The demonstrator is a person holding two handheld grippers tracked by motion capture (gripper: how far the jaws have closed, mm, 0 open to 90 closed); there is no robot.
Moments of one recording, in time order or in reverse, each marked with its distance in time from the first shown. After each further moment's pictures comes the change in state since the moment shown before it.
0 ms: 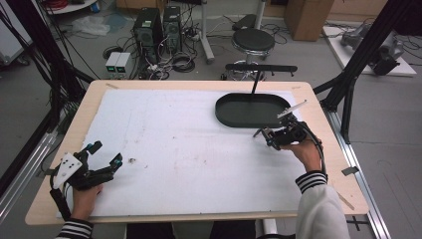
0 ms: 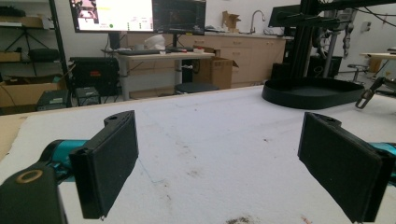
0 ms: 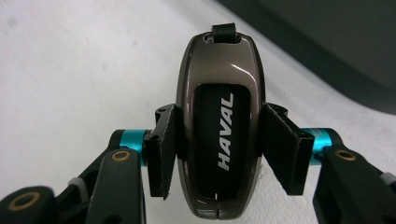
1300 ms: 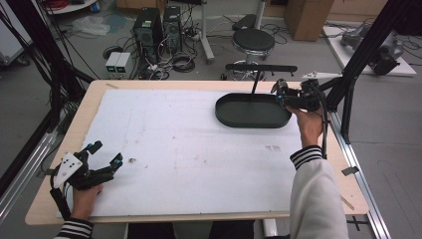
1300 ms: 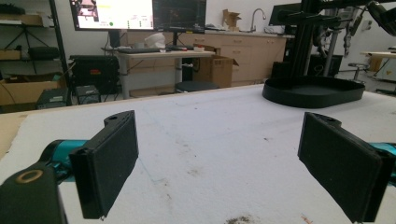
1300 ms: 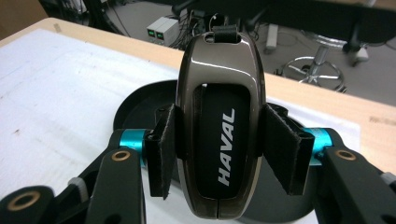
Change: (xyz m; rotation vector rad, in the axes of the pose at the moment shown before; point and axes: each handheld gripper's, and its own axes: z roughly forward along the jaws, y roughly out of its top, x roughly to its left) left arm 0.000 0.000 0.001 0.007 0.000 0.000; right arm -0.021 0.054 -0.066 -0.472 -0.208 0.154
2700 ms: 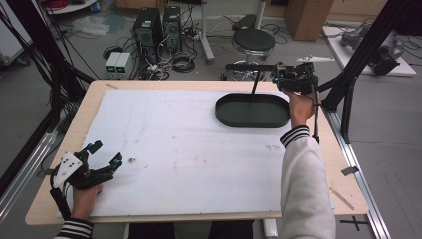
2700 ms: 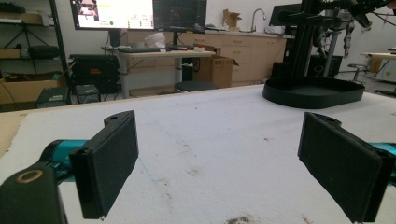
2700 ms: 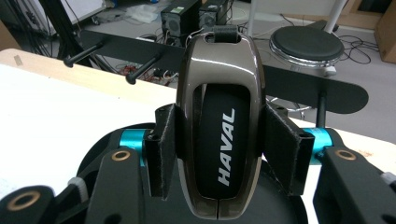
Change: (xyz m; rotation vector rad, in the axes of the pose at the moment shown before) left arm 0.001 0.000 0.000 0.002 -0.001 -0.006; right arm -0.011 0.036 0.033 -0.060 -0.103 0.025
